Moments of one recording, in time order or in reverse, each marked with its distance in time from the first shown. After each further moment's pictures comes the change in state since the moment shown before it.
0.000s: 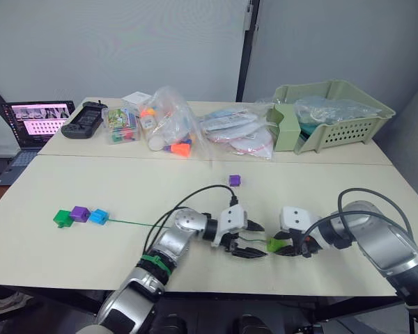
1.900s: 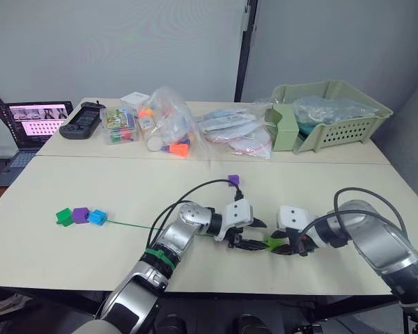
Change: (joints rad) left arm -0.049 -0.062 0.005 -0.060 0.035 0.128 0.039; right arm -0.019 0.034 0.009 0.007 -0.011 0.004 -0.004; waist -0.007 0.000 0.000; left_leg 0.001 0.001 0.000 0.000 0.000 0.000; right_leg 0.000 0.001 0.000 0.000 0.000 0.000
